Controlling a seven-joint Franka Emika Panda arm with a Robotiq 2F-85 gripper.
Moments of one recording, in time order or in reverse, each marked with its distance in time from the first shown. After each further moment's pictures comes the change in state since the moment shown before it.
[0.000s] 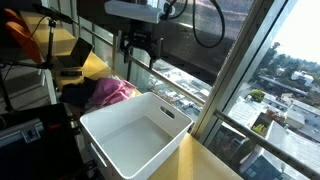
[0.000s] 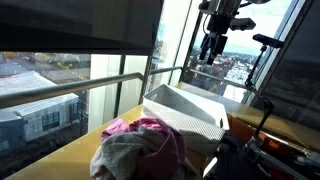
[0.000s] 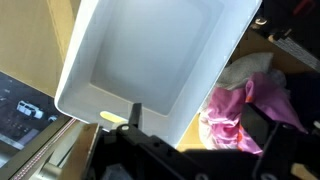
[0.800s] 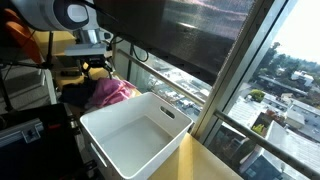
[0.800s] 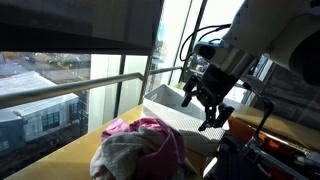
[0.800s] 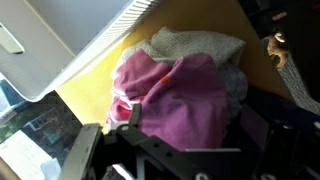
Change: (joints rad) arm 0.191 0.022 0.234 -0.442 -0.293 0.590 0.243
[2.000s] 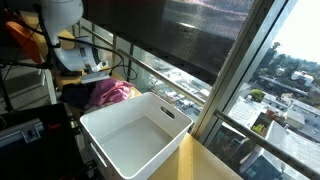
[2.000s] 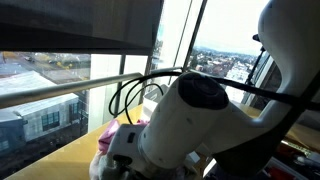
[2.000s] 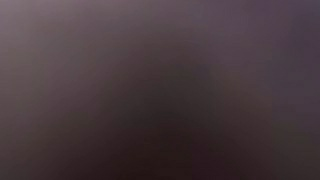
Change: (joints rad) arm 0.113 0.733 0.054 0.510 -0.607 0.074 0.432
